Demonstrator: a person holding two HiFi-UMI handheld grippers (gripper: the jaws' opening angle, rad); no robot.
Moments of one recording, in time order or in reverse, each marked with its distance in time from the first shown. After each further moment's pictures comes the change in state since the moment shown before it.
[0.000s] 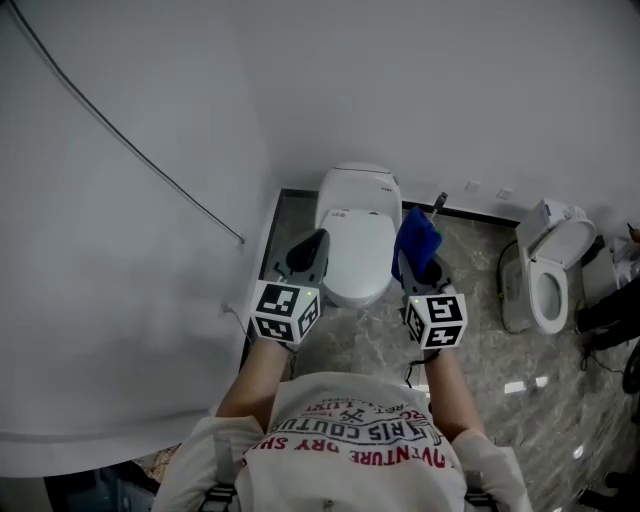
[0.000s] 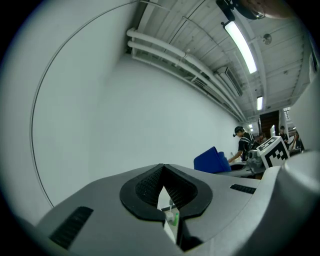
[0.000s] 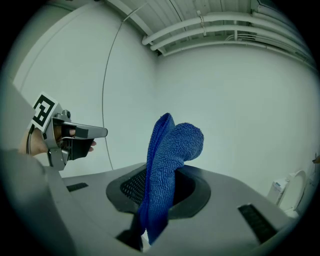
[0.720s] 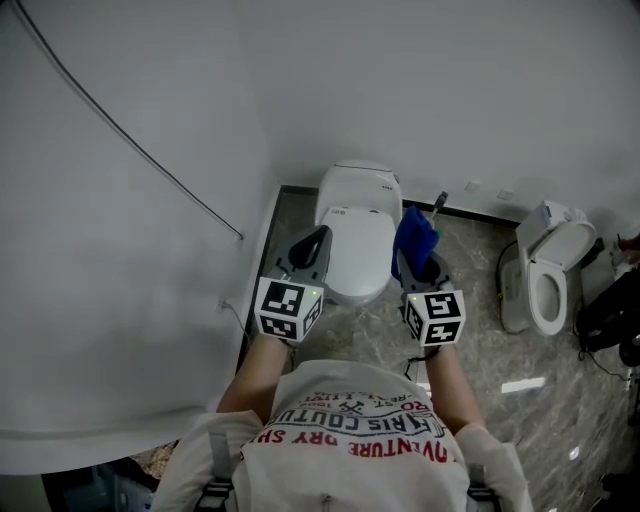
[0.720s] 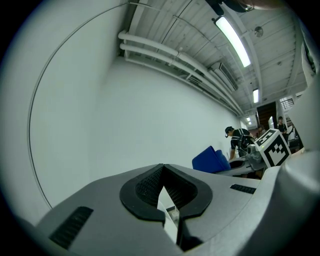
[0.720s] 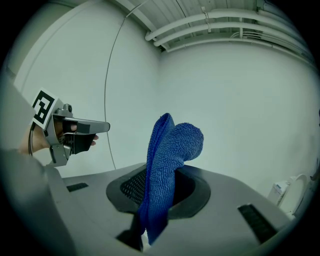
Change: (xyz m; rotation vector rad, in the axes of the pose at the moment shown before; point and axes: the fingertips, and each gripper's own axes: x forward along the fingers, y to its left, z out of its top) left arm 0.008 0.002 -0.001 0.078 -0.002 -0.004; right arm 0.012 0.002 -0.007 -0.032 0.041 0.025
